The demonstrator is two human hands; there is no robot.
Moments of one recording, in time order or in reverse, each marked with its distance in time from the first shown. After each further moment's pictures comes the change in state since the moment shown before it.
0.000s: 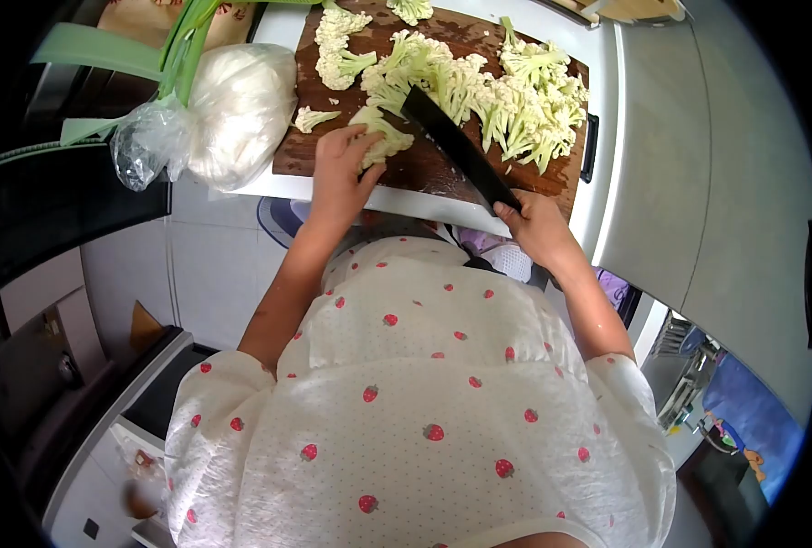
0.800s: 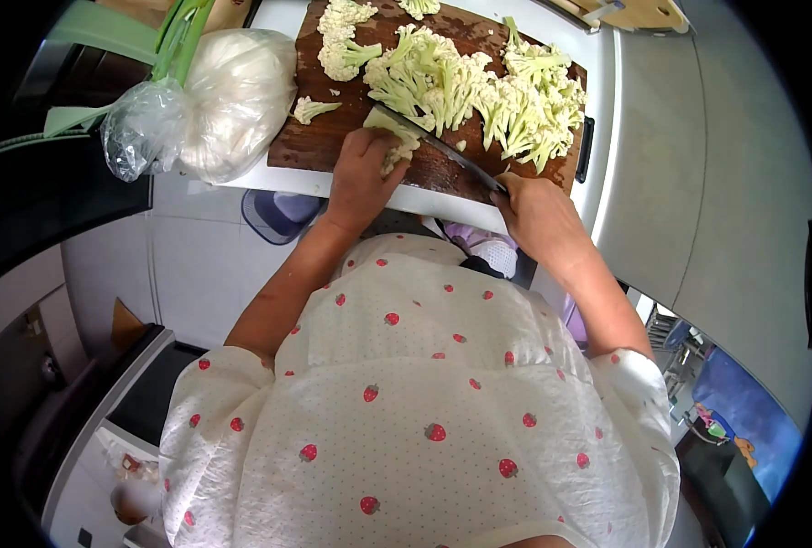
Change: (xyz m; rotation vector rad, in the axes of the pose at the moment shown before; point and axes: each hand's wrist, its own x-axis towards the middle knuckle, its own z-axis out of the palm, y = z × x) left_hand -0.004 0.010 0.024 -0.129 0.127 0.049; right_hand -0.001 -0.055 -0.014 -0.497 0.041 -0.121
